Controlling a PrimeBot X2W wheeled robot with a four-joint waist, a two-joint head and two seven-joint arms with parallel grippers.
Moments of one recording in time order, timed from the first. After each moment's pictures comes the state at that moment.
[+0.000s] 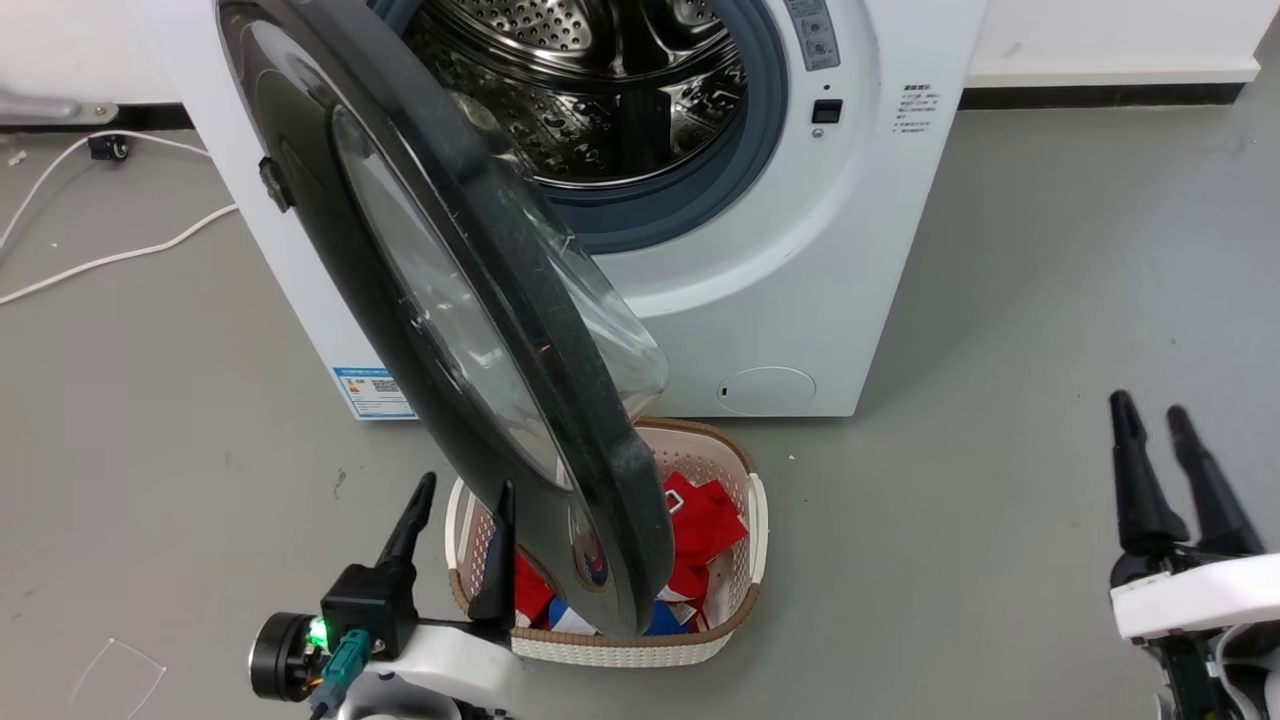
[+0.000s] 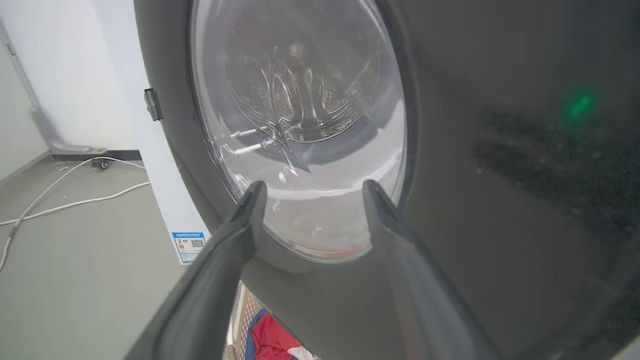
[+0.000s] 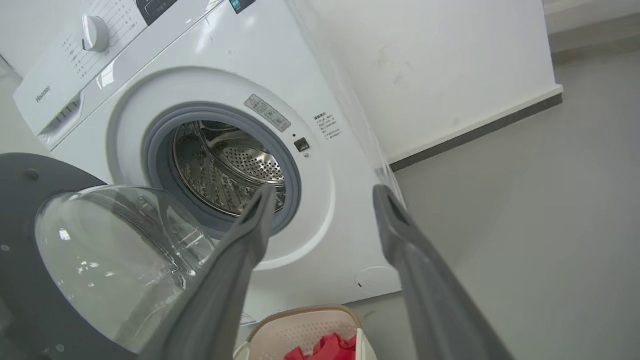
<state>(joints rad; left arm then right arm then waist) -0.07 0.10 -0.22 0.19 -0.21 0.04 -0.26 -0.07 -0.17 -0.06 0.07 0.68 0.13 -0.11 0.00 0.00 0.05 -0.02</state>
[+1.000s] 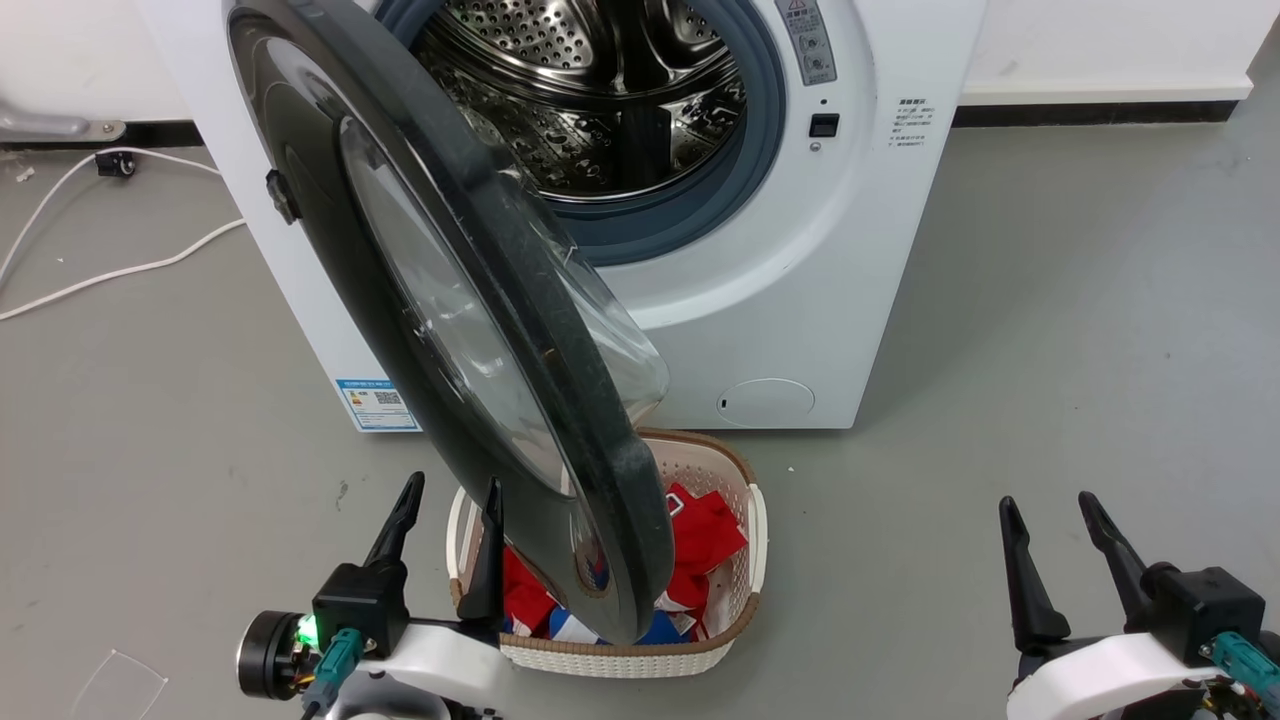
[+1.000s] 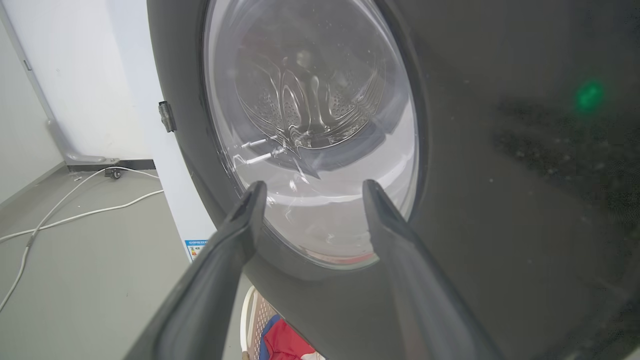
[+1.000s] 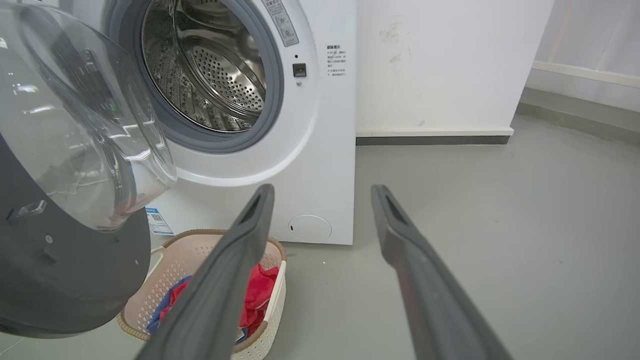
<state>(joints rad) -0.07 0.12 -0.21 0.19 -0.20 0.05 -0.26 0.06 -0.05 -0.04 0.04 0.10 0.13 -0.11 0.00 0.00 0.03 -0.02</state>
